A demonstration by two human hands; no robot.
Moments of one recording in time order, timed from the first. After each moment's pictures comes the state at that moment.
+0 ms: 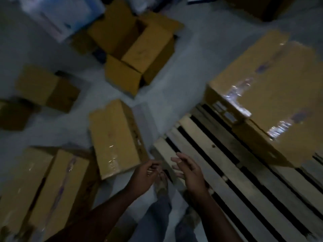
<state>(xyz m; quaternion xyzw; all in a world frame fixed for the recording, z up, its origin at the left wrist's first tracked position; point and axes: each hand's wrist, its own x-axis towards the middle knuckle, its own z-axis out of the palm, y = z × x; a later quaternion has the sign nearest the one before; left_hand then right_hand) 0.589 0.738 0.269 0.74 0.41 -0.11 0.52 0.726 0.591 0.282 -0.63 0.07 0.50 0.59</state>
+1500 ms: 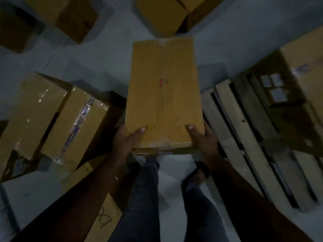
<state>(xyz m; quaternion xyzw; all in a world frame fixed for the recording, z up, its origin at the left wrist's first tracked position) 0.371 0.857 0.255 0.53 0.67 0.04 0.52 0.599 0.706 0.234 -0.72 -0.03 0.49 0.48</state>
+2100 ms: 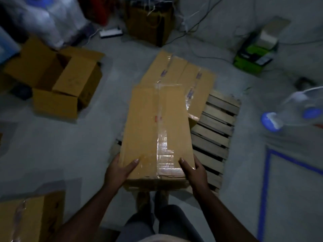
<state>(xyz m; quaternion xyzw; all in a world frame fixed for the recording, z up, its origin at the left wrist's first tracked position) 0.525 0.641 0.433 0.73 0.38 -0.08 0.56 0.600 0.371 0.440 -0.75 0.19 0.21 0.59</state>
